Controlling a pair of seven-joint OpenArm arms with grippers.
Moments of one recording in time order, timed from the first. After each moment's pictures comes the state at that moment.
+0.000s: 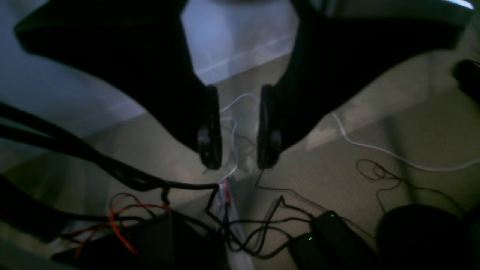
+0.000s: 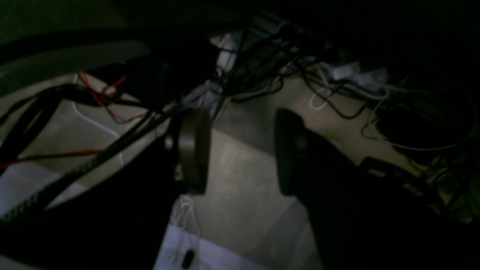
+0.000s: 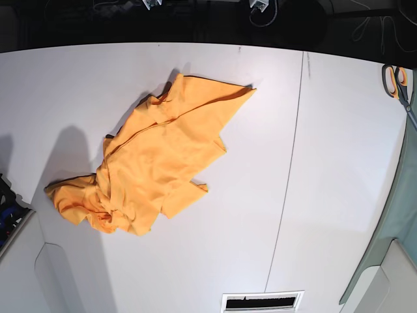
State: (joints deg) left arm 19.3 -7.0 14.7 35.2 -4.3 -13.9 13.8; right arm -20.2 3.1 -13.4 31.2 -8.6 12.3 -3.4
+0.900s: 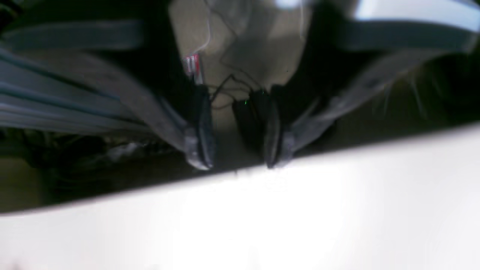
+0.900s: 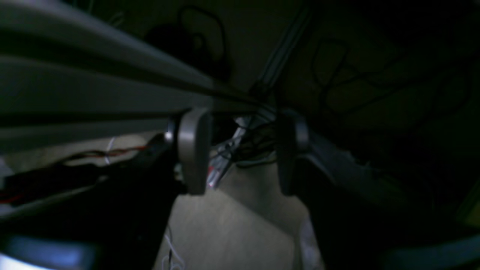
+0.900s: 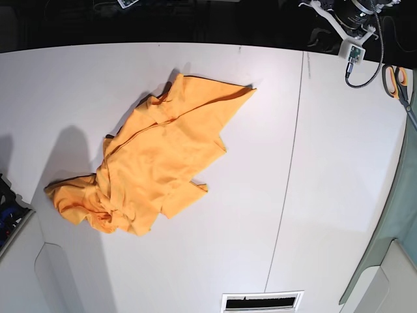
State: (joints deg) left arm 45.2 -13.9 -16.2 104.8 -18.8 -24.3 24.0; right arm -48.1 16.9 -13.3 89.9 2.7 18.3 -11.1
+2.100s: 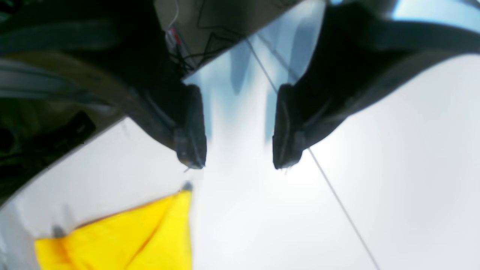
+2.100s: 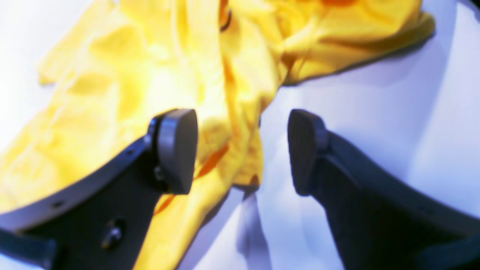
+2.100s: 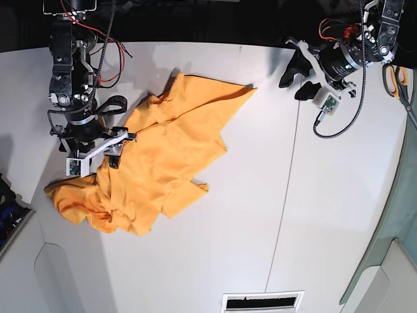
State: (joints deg) left arm 26.4 -23.8 -1.5 96.5 -21.0 -27.7 24.4; right arm -4.7 4.6 2.2 83.9 8.0 4.7 -25.4
